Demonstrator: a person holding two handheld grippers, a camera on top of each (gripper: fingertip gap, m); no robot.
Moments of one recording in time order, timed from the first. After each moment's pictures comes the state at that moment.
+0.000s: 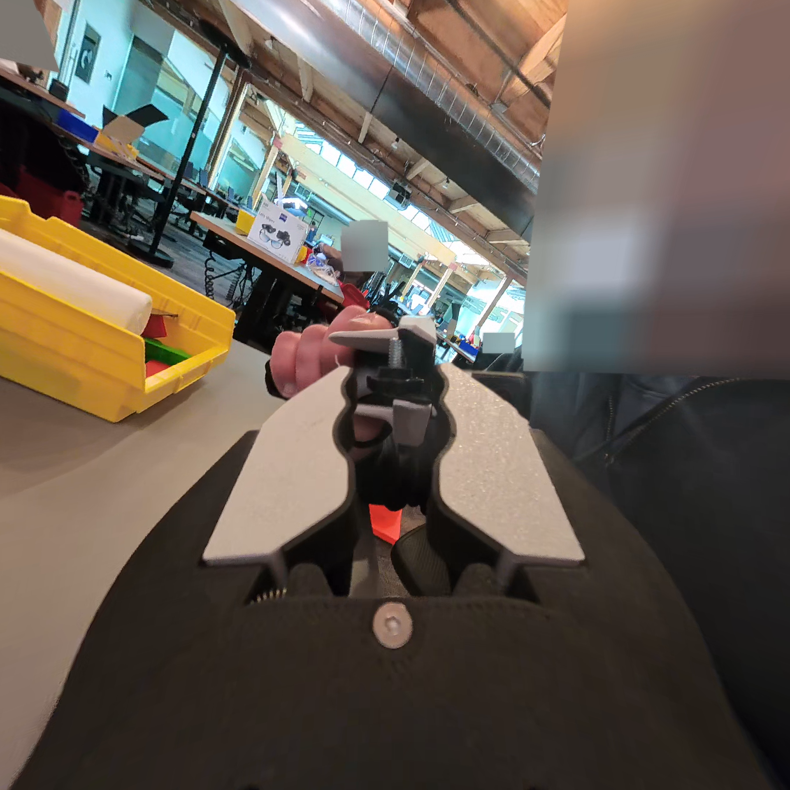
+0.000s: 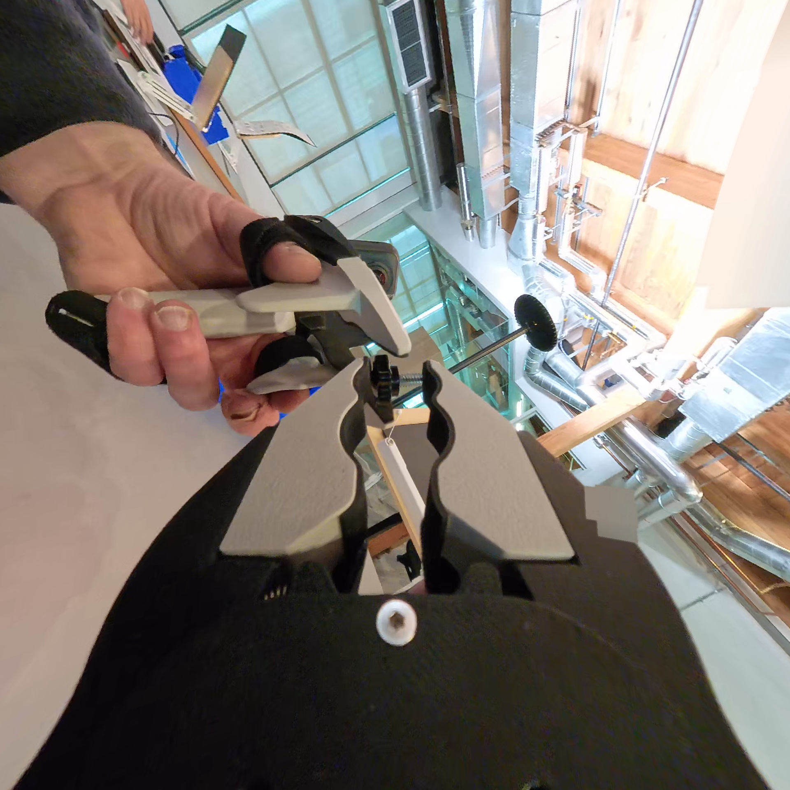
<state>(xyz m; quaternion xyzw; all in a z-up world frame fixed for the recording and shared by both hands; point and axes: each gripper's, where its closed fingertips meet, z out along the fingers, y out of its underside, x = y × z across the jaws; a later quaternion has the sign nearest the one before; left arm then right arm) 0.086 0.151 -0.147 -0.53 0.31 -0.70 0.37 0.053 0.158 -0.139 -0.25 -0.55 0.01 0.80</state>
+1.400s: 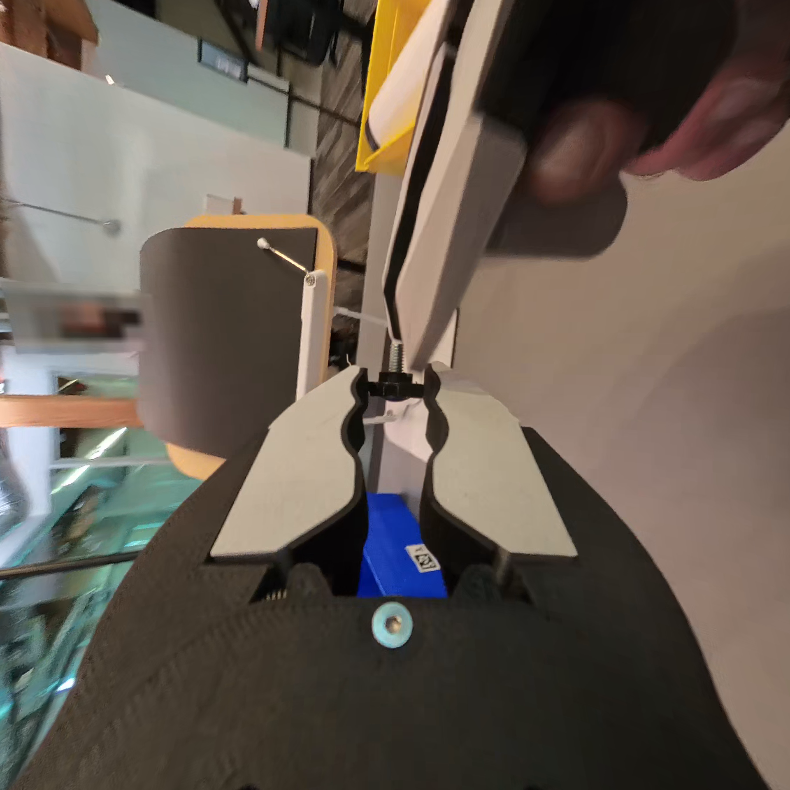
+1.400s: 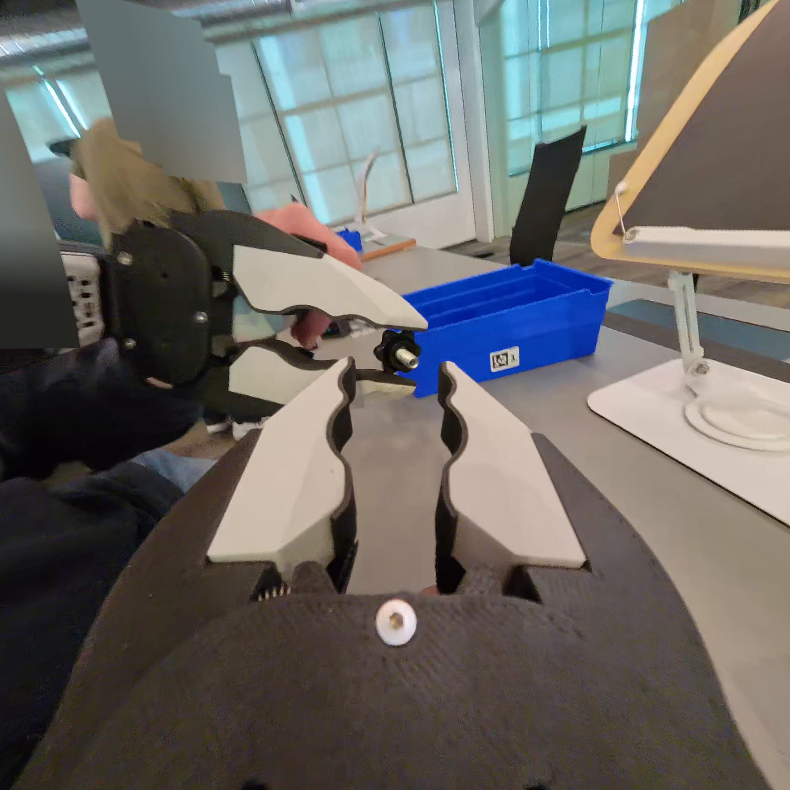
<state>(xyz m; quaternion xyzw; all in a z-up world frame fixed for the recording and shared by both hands) 0.058 0.220 -0.181 -0.54 0.62 0.23 0.52 0.050 0.203 -0.178 -0.60 -0.36 0.50 0.51</state>
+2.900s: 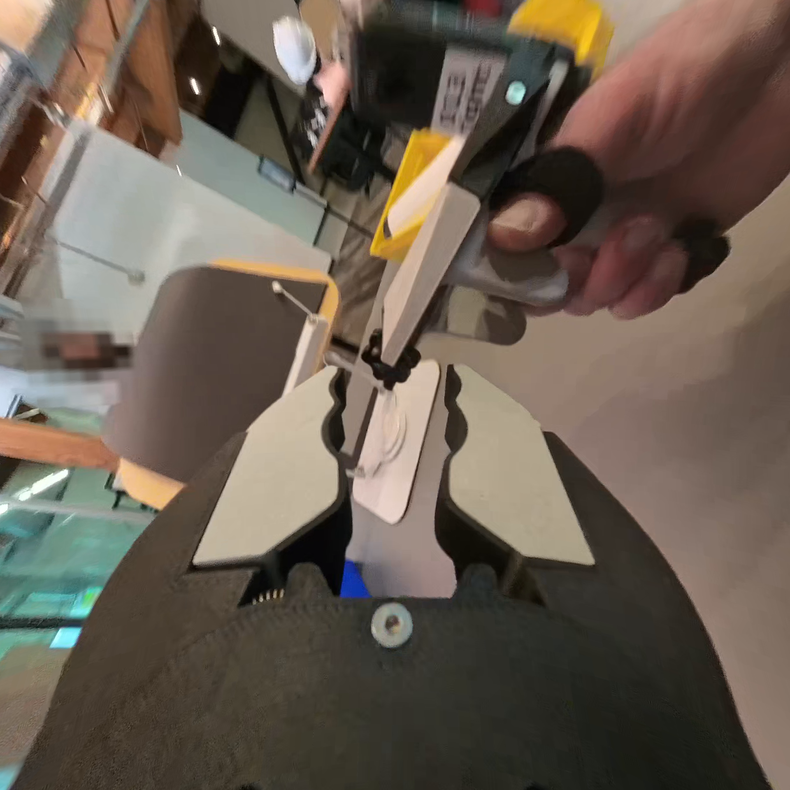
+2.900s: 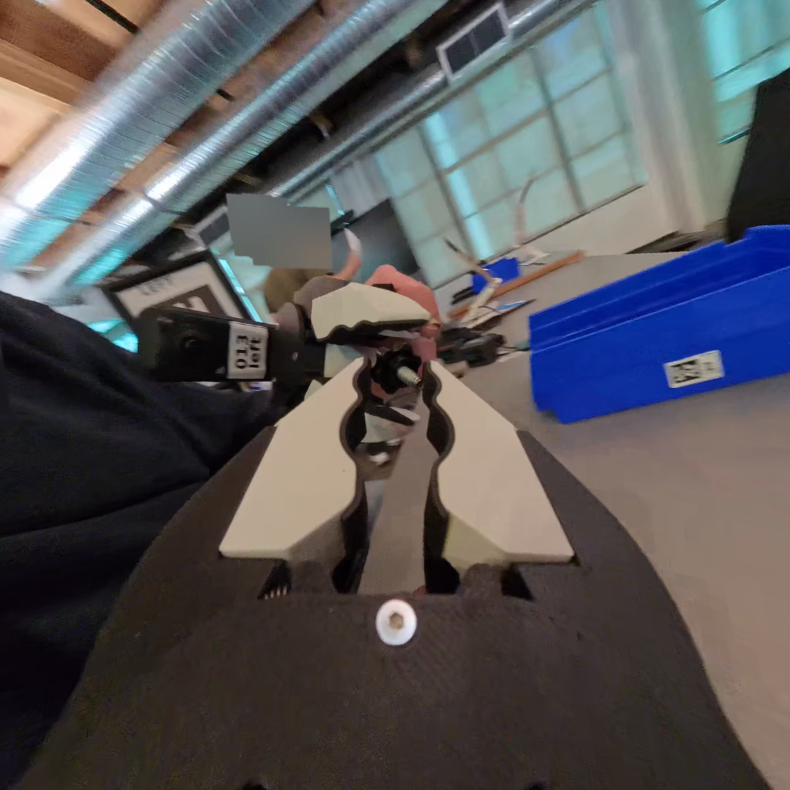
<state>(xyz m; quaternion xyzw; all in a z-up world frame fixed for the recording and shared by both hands) 0.049 0.198 -0.183 -0.51 0.58 0.10 0.62 0.035 0.179 -0.169 -0.49 -0.34 0.71 0.37</state>
